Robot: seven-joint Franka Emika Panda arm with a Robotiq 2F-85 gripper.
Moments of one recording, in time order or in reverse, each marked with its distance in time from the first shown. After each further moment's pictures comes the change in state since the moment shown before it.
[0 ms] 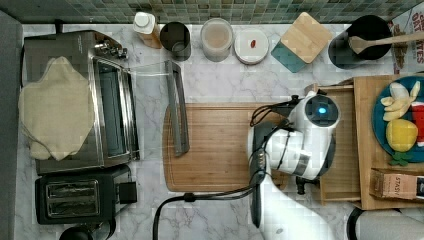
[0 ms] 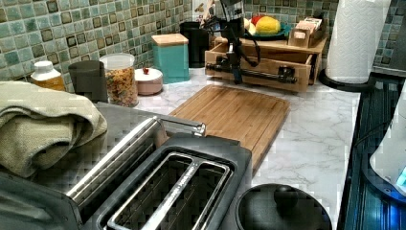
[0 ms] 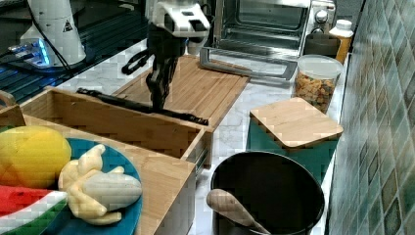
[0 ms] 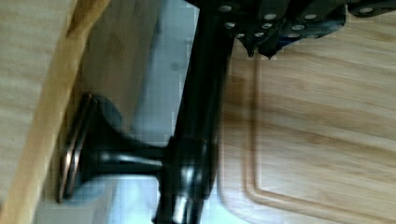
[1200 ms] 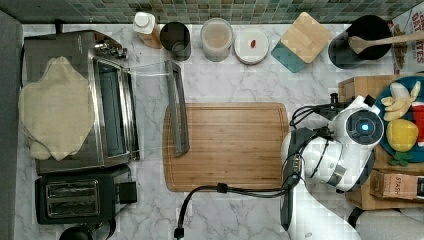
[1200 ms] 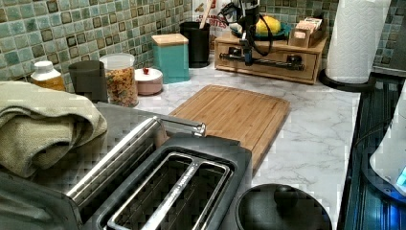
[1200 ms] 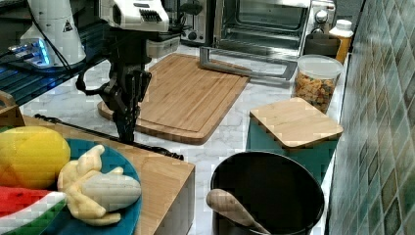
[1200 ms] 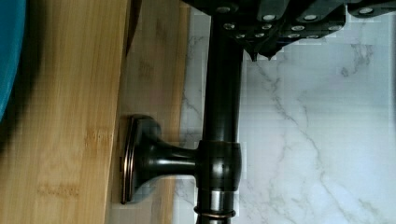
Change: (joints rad) arm -0.016 0.013 -0.144 0.027 -0.090 0.160 0.040
